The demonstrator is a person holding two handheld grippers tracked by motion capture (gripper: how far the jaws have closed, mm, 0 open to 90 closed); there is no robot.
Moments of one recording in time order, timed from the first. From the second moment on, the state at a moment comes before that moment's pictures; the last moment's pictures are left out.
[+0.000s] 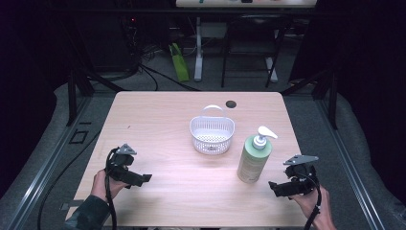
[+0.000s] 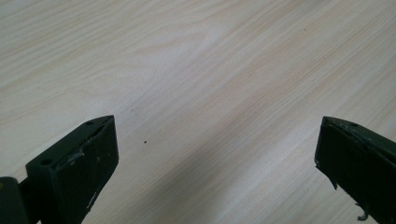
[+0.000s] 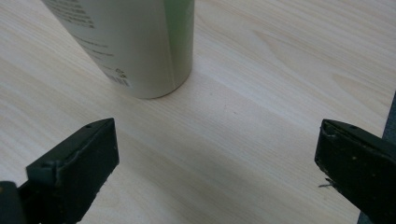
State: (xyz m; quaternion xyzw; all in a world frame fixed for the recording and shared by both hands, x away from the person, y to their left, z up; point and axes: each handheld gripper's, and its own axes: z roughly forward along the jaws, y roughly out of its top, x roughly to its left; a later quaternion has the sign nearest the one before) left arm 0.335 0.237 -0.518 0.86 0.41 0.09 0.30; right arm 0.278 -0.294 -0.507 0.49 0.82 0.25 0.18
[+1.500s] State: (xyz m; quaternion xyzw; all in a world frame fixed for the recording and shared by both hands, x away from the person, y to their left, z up) left arm 0.336 0.233 -0.518 0.86 0.39 0.08 0.31; right arm 0.300 -0.257 -0.469 0.41 0.79 0.40 0.21
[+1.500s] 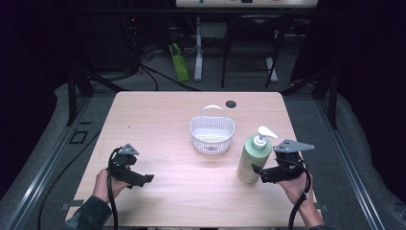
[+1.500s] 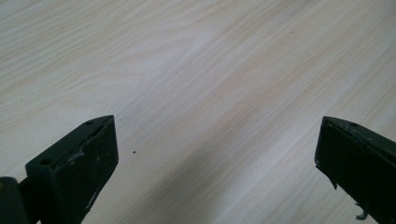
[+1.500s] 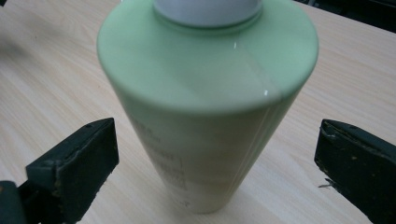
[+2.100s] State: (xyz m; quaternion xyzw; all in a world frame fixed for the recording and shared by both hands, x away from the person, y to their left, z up) left arm 0.336 0.233 -0.519 0.86 0.40 0.08 0.30; right arm 0.307 -0.238 -0.467 0.40 0.78 0.41 0.24
